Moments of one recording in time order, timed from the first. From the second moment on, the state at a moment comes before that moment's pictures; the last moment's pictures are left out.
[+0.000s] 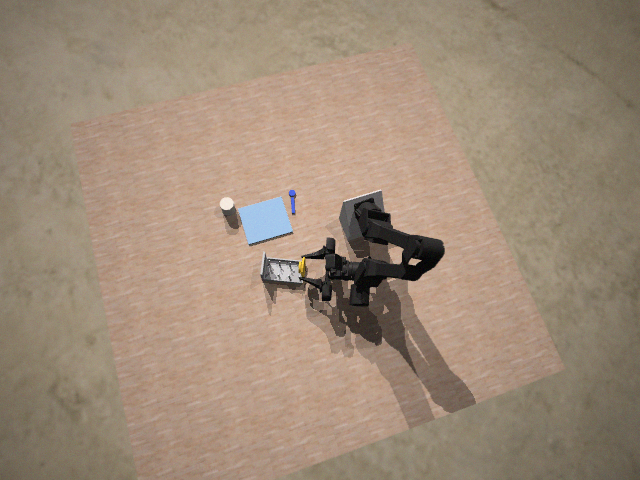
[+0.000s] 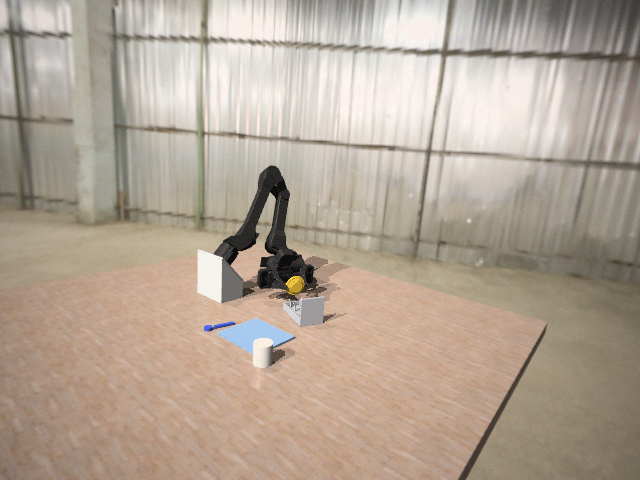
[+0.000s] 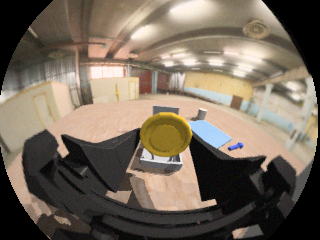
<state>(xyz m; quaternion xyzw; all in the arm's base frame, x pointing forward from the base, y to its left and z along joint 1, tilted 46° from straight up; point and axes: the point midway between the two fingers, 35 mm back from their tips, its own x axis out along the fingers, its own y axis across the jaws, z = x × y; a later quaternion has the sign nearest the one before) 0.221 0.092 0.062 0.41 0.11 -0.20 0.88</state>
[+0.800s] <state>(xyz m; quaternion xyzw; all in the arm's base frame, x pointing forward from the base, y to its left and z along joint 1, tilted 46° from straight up) 0.248 0.091 0.051 0.42 0.10 -0.20 0.88</state>
